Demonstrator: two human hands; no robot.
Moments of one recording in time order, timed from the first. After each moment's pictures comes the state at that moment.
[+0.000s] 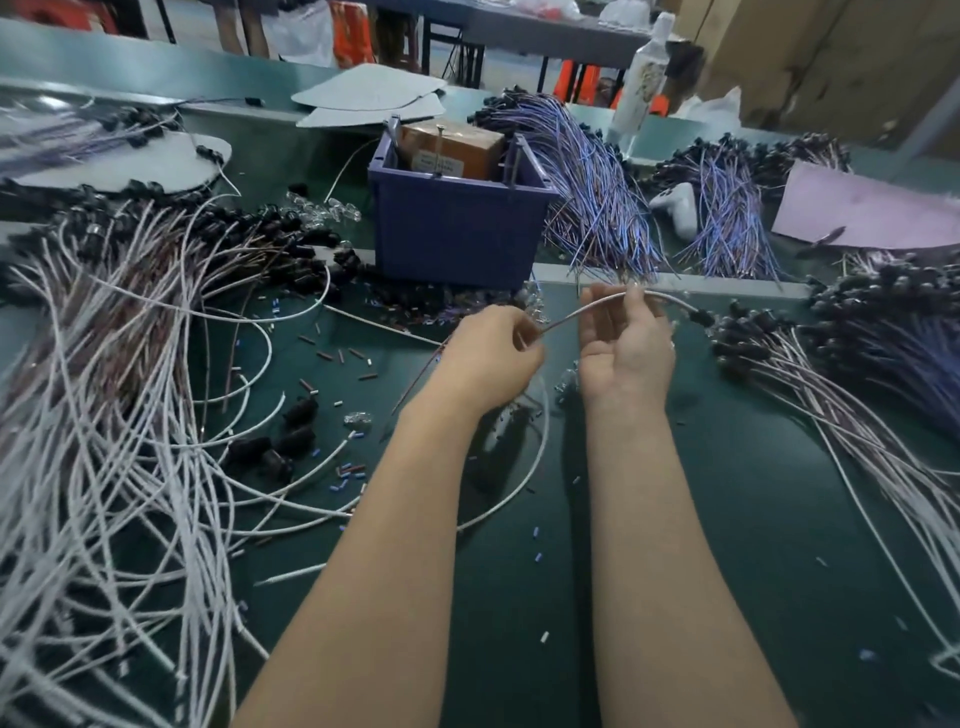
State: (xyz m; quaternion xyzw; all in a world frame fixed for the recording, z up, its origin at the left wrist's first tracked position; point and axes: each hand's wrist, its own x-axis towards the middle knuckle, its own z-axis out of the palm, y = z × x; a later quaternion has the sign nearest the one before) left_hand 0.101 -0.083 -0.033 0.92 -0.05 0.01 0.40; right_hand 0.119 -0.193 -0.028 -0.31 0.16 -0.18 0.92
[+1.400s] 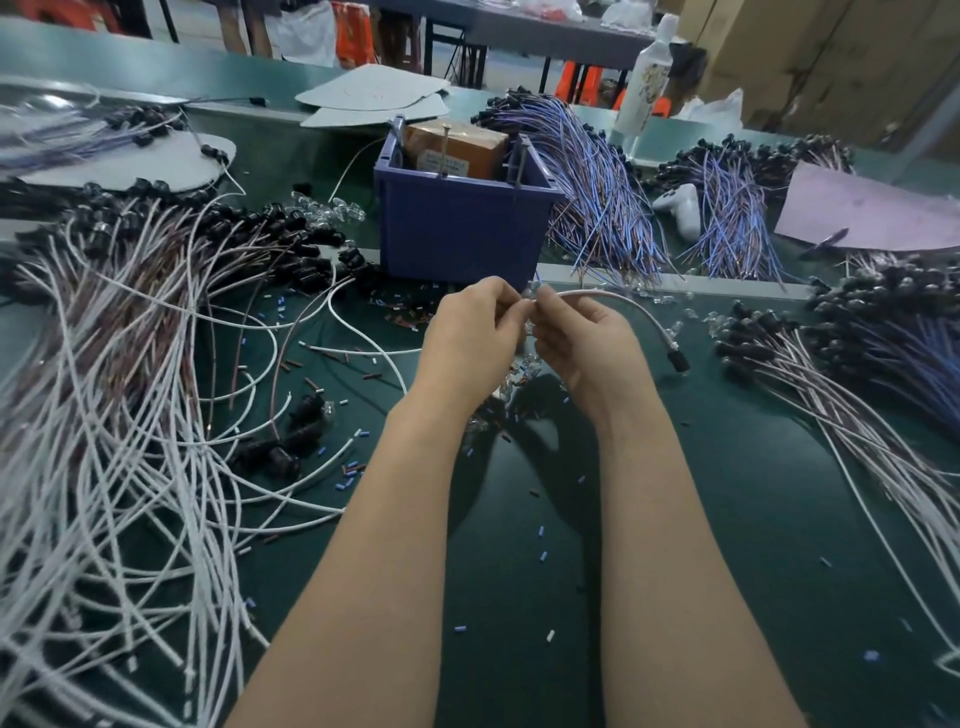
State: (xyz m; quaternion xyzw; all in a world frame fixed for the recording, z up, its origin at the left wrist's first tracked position) left_hand 0.102 -0.070 -0.035 0.86 -0.05 0.13 0.49; right_hand 0.111 -0.188 -0.037 -0.64 0.04 0.00 0.77
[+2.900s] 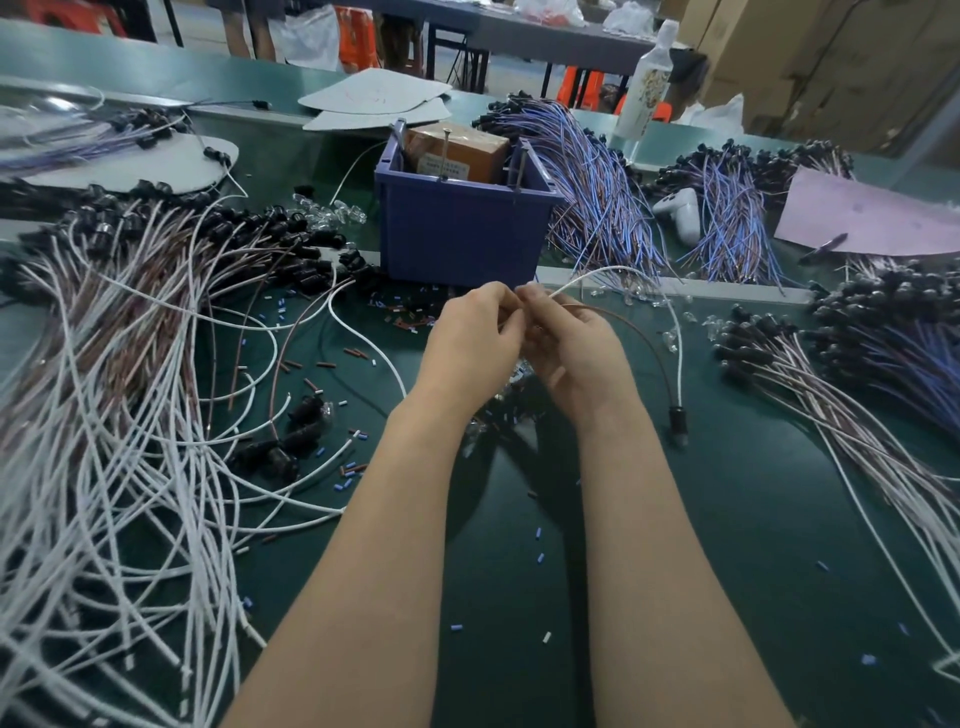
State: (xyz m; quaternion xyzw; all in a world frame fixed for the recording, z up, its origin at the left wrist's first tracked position) left_hand 0.104 -0.072 -0.036 0.87 -0.05 0.12 0.48; right_hand 0.111 -0.175 -0.033 -0.51 0.02 0.04 0.86
